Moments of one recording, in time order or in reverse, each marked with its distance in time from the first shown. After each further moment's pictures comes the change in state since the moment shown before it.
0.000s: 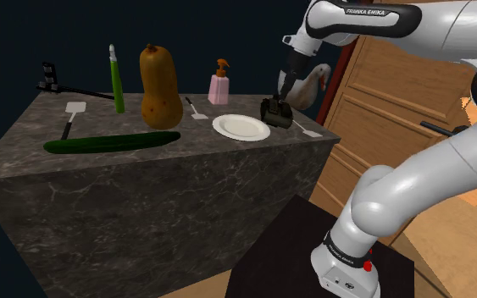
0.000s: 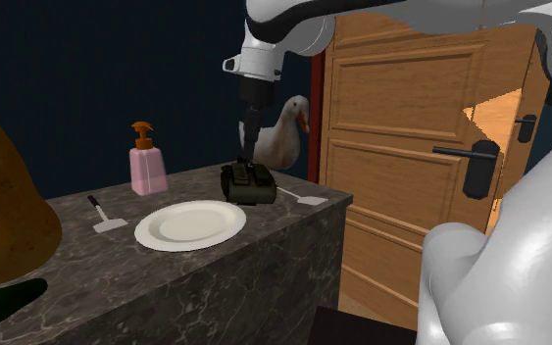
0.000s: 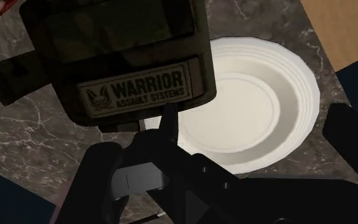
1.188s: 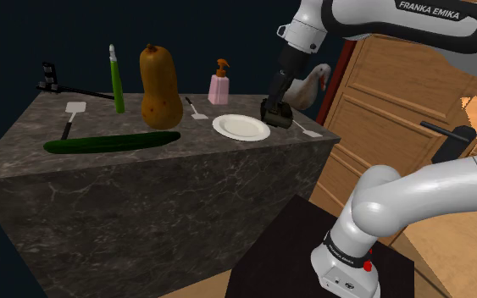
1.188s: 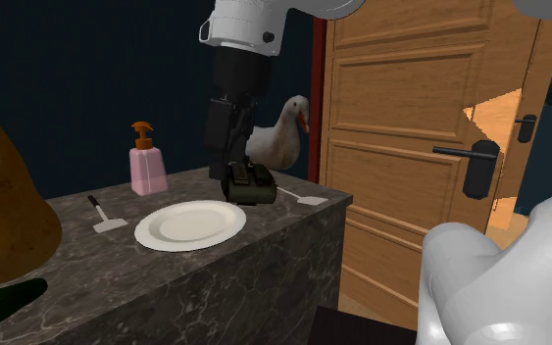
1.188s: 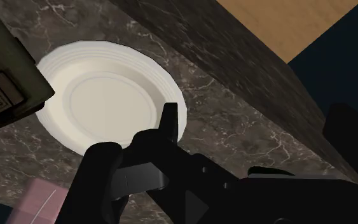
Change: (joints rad) arm 0.007 -0.283 0.390 -0.178 0.124 -0.080 0.579
